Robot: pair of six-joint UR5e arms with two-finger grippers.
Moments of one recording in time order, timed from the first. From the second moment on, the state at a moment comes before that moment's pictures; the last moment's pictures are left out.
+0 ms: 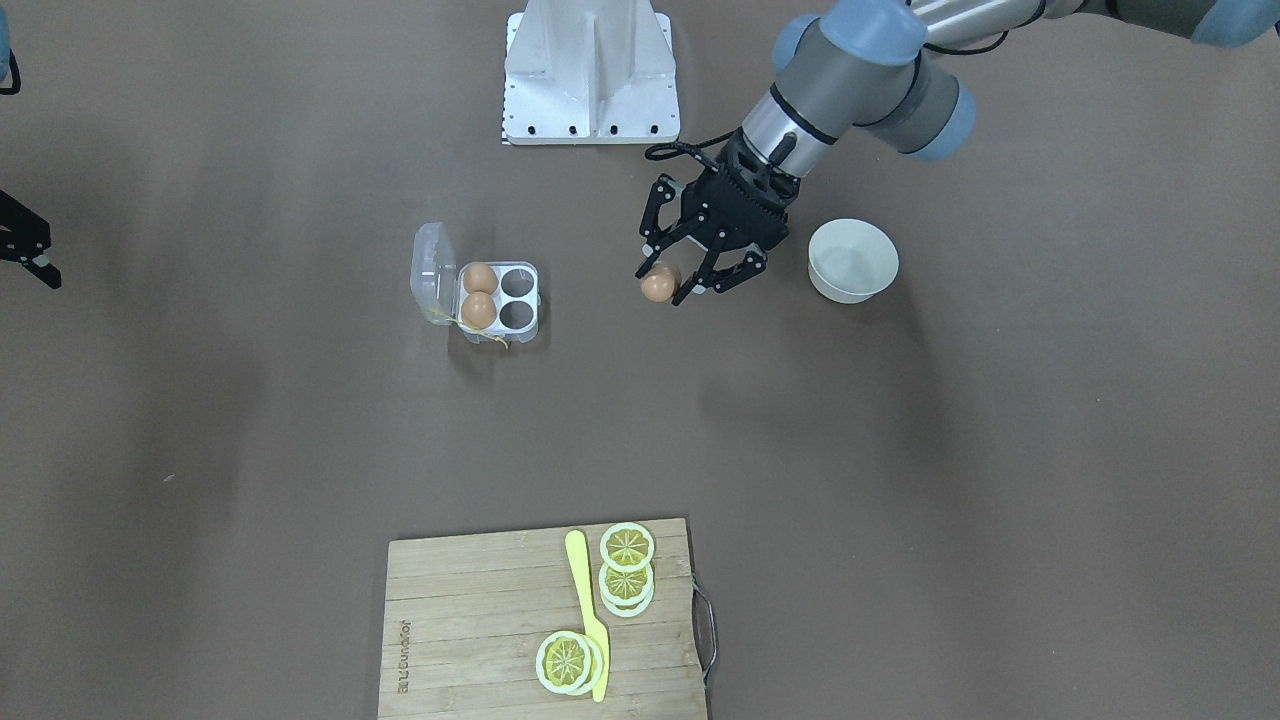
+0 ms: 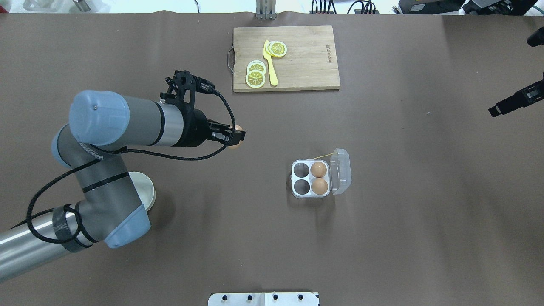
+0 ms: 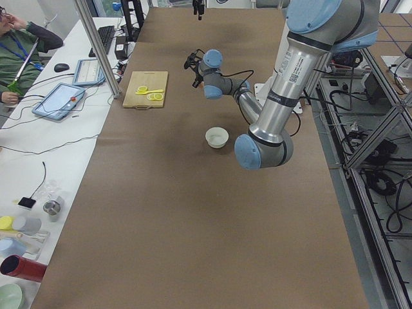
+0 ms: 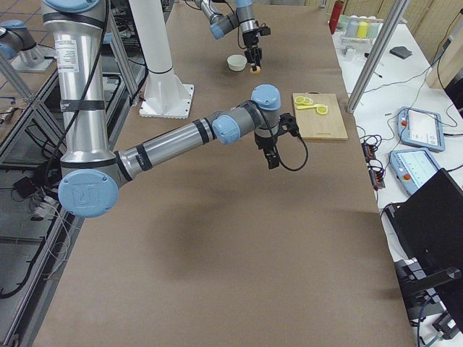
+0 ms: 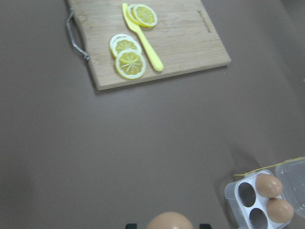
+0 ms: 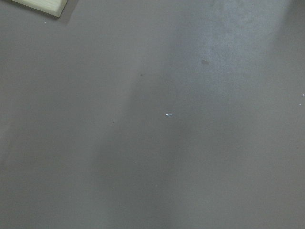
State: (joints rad) left arm -0.56 -2.08 -1.69 -2.38 -1.80 -0.89; right arm 1.22 -1.53 1.96 -1.47 2.31 0.19
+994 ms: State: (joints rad) left arm -0.34 -2.28 -1.37 -2.74 -1.57 -0.73; right arm 1.22 -1.53 1.97 -1.47 2.31 0.20
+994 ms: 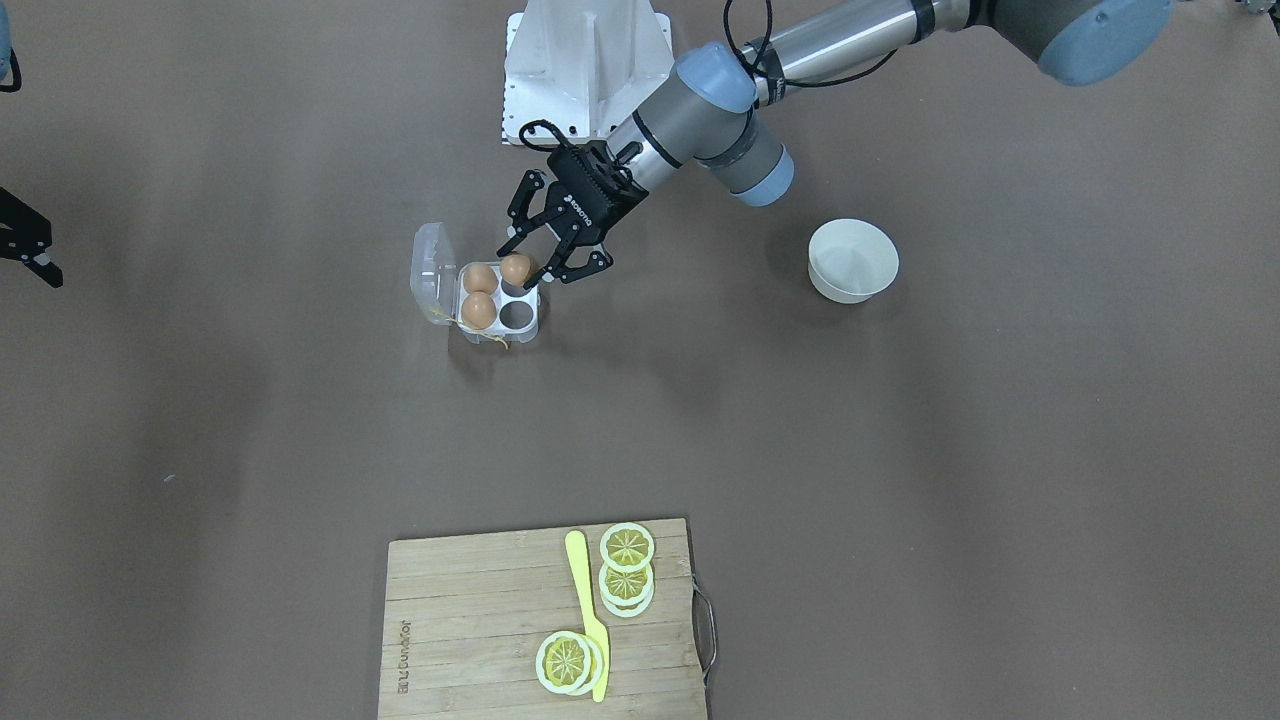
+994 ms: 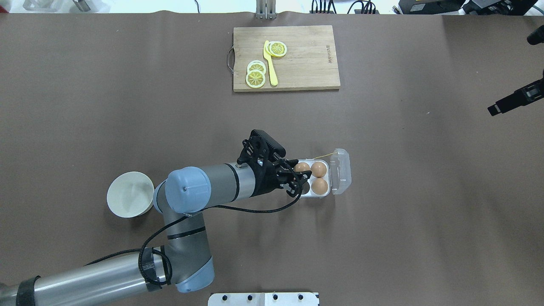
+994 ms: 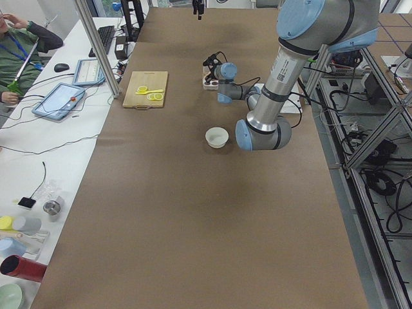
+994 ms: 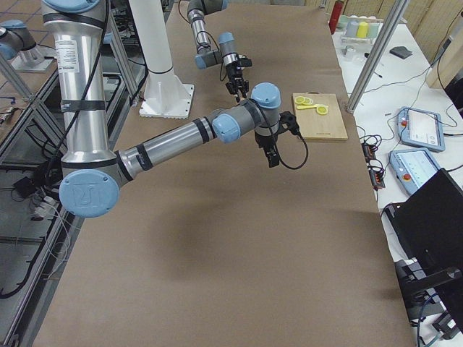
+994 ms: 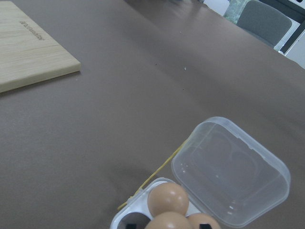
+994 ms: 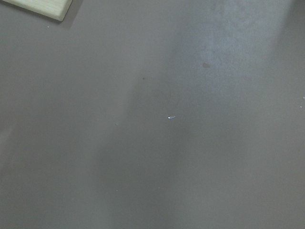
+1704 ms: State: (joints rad) left arm -0.33 -2.29 -1.34 -2.75 -1.56 -0.72; right arm 1.22 -1.52 1.96 -1.48 2.31 0.20
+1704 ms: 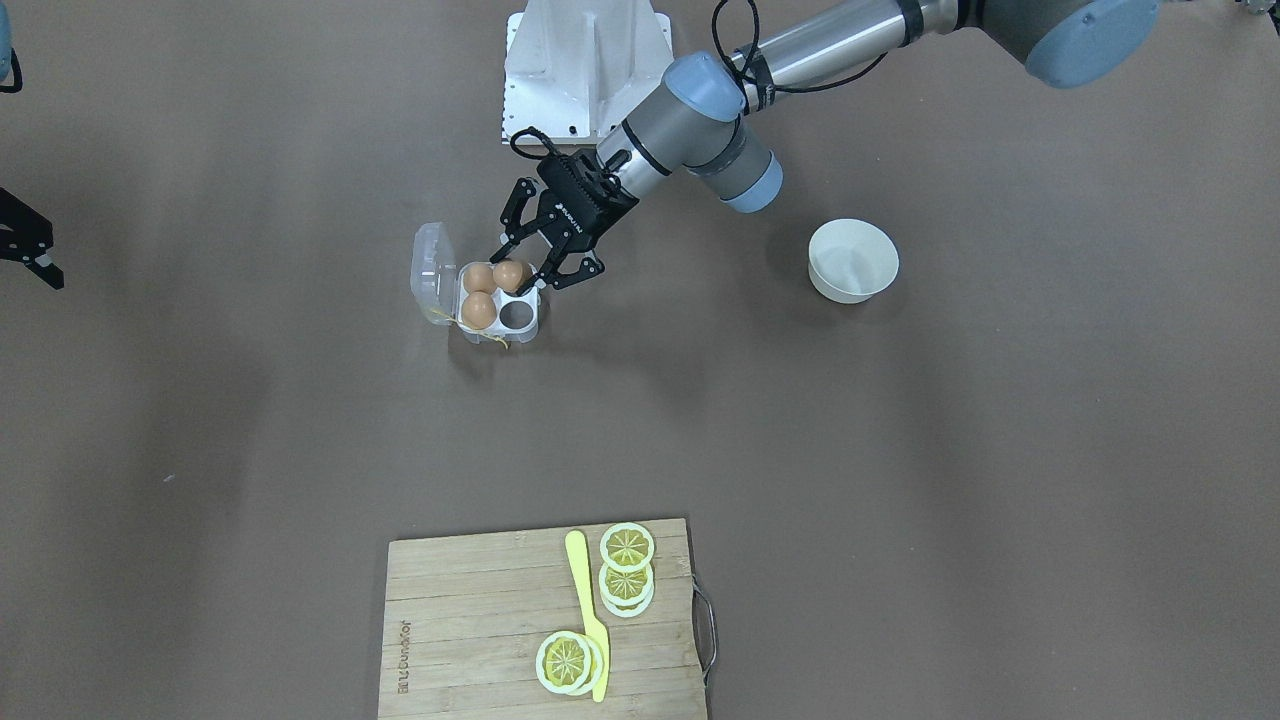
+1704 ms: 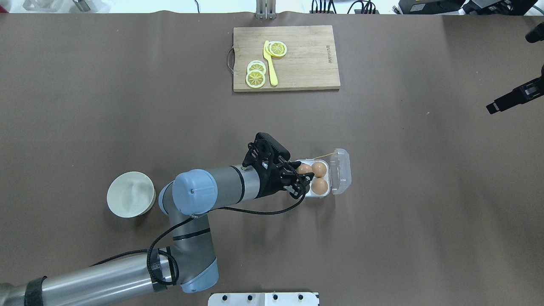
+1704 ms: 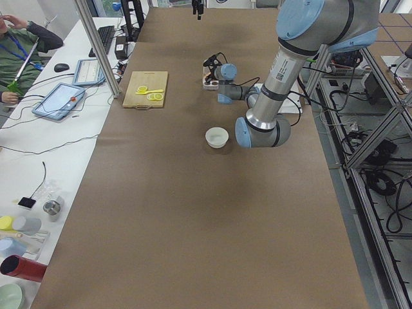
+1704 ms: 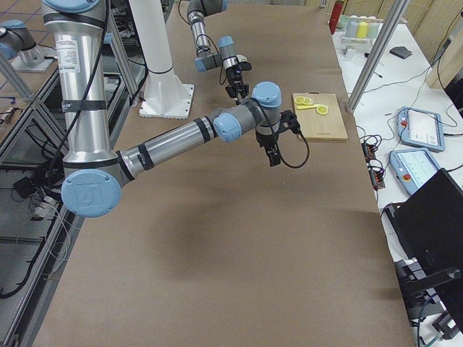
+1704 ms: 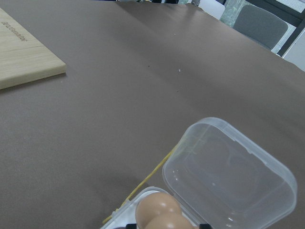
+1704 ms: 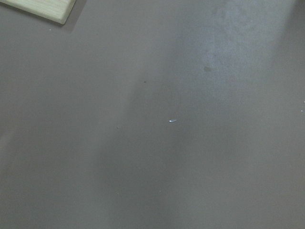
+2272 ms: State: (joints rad) left arm -0.32 -2.29 -1.32 -2.75 -1.56 -0.72; right arm 1.22 -1.51 1.96 -1.48 2.31 0.20
